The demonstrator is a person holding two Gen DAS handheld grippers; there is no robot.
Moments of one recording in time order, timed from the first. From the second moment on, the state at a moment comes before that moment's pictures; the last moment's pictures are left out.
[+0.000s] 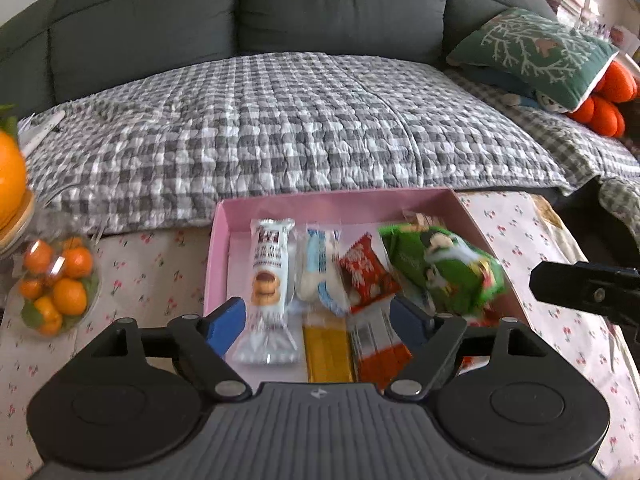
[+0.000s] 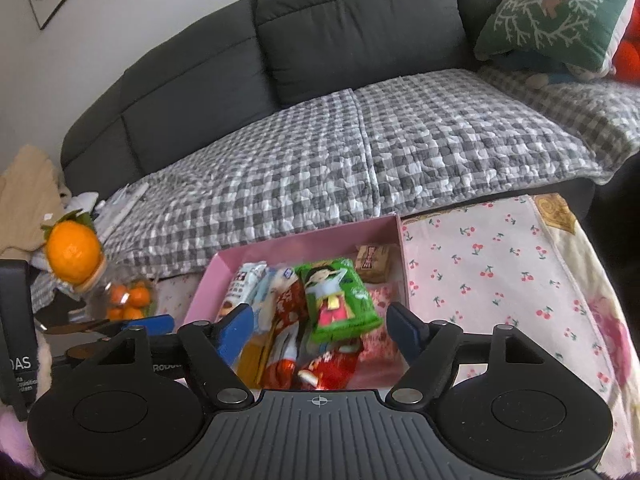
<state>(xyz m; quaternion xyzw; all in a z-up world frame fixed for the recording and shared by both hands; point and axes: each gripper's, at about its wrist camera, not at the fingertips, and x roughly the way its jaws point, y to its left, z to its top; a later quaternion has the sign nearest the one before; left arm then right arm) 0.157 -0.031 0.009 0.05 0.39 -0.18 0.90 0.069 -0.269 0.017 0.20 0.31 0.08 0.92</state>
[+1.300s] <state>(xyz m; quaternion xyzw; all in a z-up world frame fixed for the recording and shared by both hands) 0.028 -0.007 -0.019 0.07 0.40 -0.25 0.88 -0.032 -0.255 0.006 0.14 0.35 0.12 0.92</state>
